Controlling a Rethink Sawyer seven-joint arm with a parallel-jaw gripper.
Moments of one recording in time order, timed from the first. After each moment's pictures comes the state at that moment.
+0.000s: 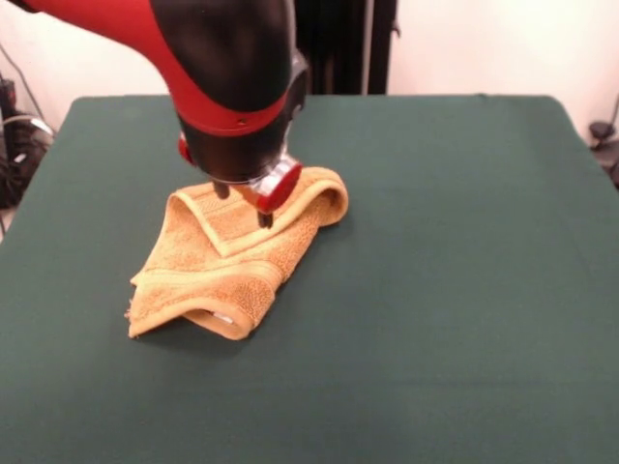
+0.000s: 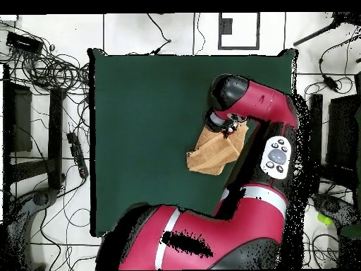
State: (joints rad) arm -0.14 -0.18 -0.35 0.96 0.20 1.20 2.00
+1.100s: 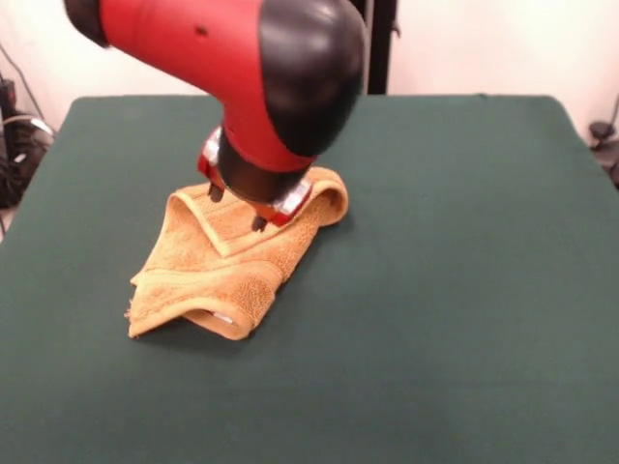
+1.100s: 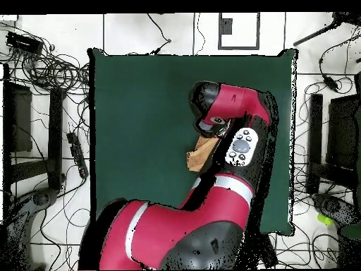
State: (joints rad) arm -0.04 -0.07 -0.47 0.90 0.09 1.20 2.00
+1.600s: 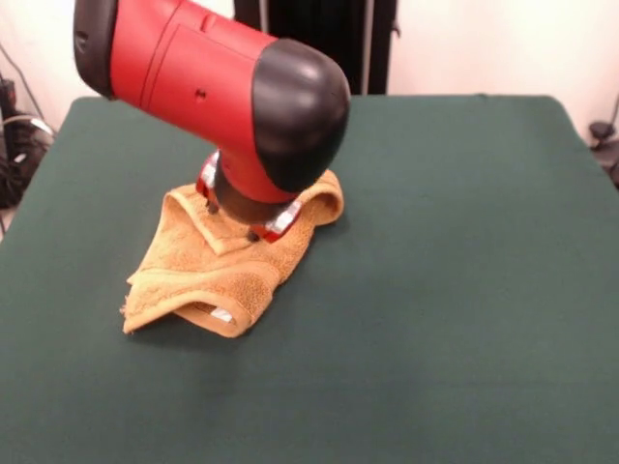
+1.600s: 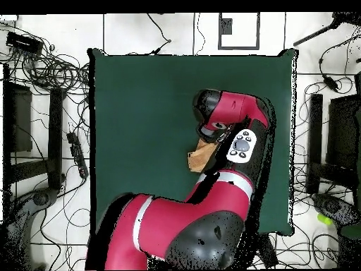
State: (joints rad) arm -0.06 -0.01 -0.47 0.90 0.10 1.19 2.00
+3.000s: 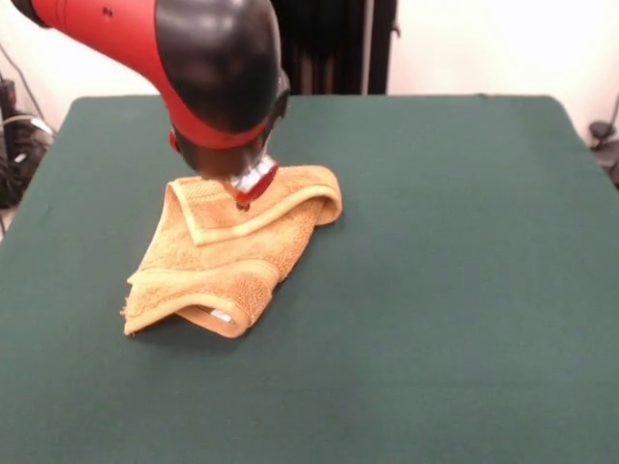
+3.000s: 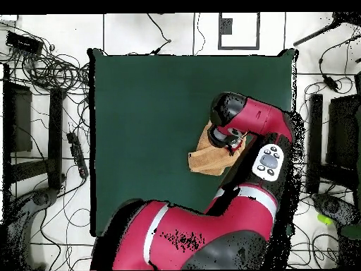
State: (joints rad) arm -0.11 -0.14 -0.46 1.07 0.23 1.16 2.00
